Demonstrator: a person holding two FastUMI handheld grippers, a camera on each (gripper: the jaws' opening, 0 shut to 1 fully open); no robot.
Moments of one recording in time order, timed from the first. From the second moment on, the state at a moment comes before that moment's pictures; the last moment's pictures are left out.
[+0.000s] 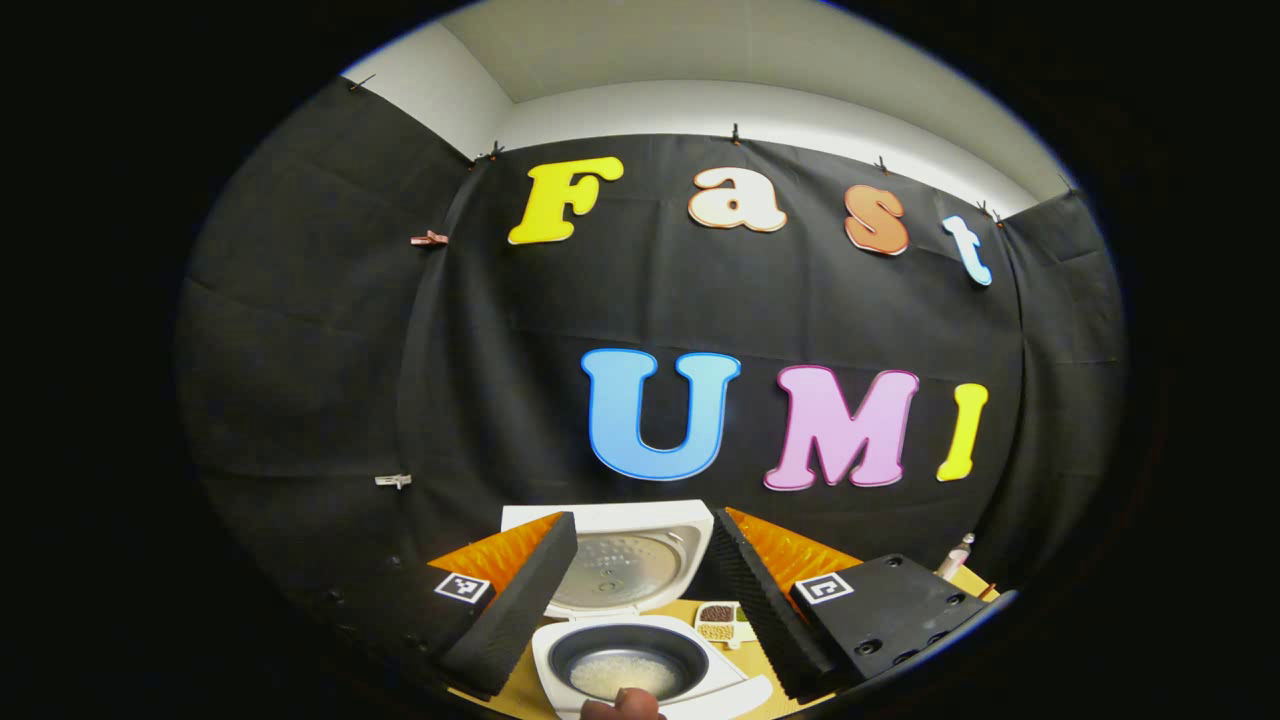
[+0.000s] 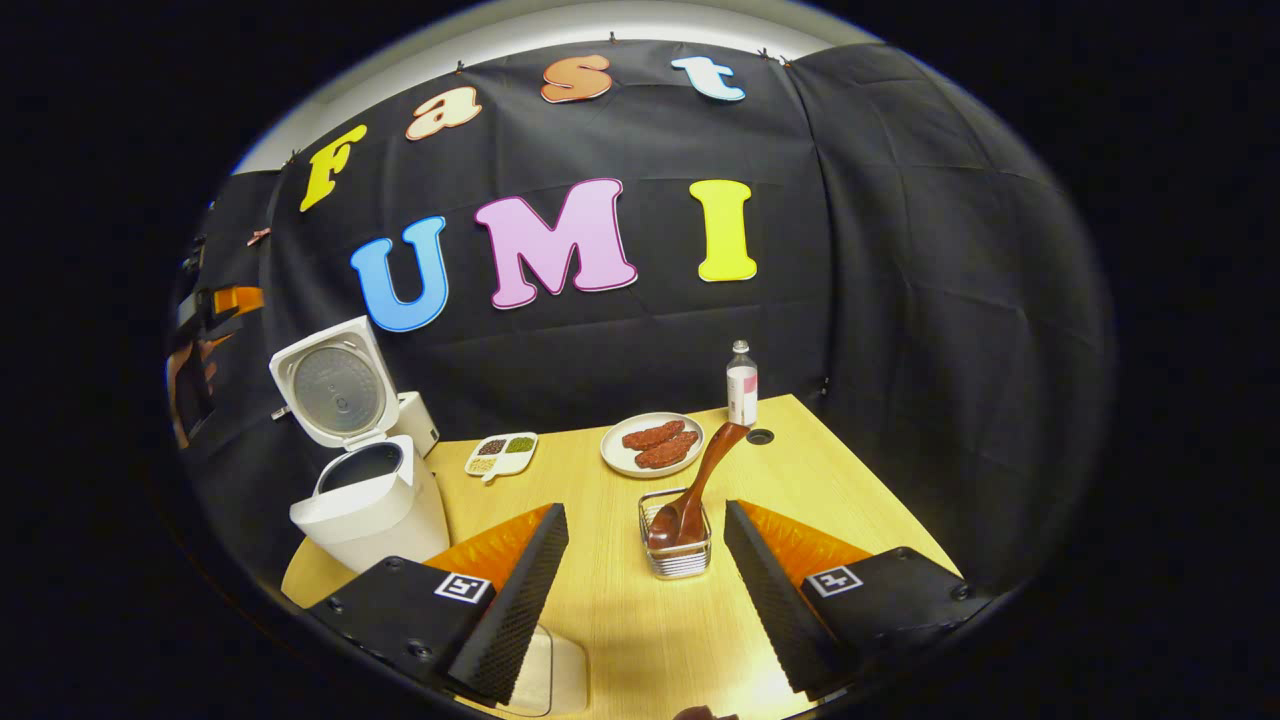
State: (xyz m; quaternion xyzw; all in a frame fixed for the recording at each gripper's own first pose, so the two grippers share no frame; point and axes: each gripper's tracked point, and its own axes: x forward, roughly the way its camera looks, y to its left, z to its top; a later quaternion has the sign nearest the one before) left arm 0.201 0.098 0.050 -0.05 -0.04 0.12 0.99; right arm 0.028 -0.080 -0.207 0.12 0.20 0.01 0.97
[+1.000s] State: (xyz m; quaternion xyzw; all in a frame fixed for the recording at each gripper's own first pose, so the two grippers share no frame) left arm 0.385 0.169 -0.002 0.03 0.05 0.18 0.98; right arm -0.083 -0.010 -0.187 0.05 0.24 0.11 0.96
